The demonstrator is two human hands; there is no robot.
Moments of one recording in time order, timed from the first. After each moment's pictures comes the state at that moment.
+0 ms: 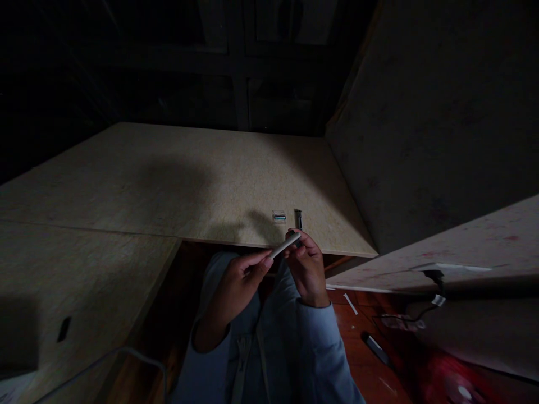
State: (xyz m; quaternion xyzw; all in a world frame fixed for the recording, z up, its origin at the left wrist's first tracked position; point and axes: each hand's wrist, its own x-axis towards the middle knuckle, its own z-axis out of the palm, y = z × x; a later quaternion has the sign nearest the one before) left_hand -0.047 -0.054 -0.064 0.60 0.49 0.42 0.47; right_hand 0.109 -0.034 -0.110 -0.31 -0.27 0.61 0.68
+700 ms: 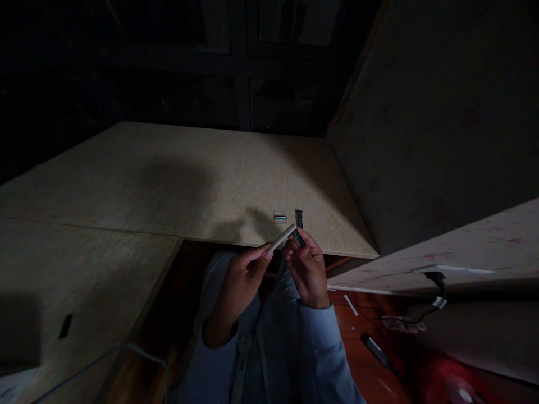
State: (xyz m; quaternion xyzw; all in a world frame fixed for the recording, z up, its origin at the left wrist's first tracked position) left_hand -0.039 -0.051 -0.069 0.59 0.53 0.43 0.43; right_hand 0.108 -0.036 -0.108 -0.29 -0.24 0.62 0.69
